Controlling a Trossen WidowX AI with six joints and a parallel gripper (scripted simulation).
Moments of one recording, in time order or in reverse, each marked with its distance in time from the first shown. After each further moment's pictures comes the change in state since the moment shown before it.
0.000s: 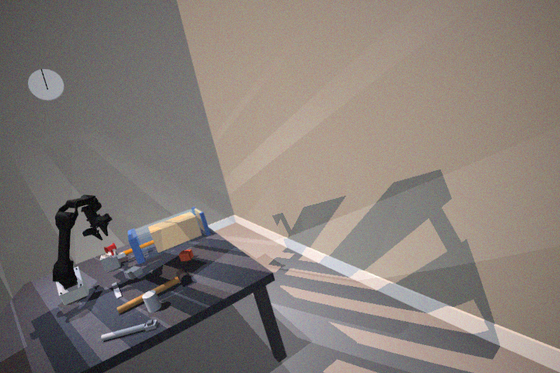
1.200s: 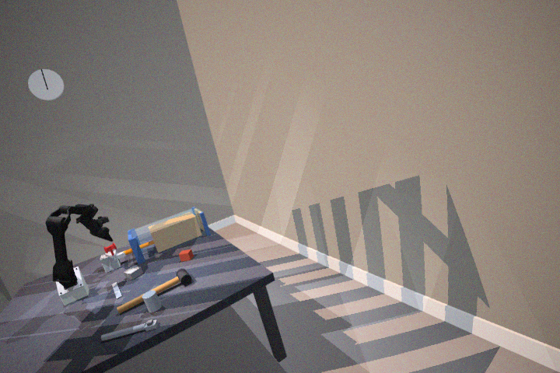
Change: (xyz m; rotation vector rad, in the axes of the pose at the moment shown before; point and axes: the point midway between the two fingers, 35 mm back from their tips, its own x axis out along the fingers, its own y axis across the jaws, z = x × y) arm 0.019 -0.019 0.036 -1.082 -0.285 0.164
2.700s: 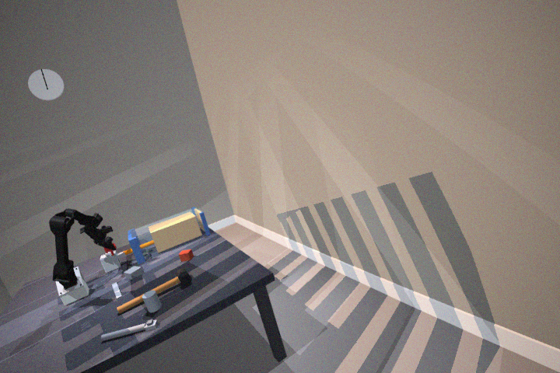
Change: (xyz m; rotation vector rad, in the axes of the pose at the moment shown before) arm 0.054 -0.002 -0.026 0.000 0.002 -0.001
